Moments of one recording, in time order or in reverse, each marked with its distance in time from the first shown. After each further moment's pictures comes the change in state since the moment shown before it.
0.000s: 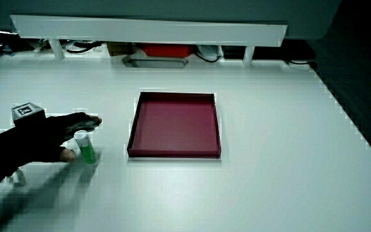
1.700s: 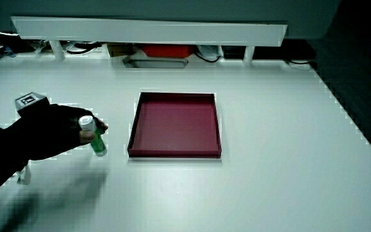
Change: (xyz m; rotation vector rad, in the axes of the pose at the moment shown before) arm 0.018 0.016 0.000 0.081 -0.003 -0.021
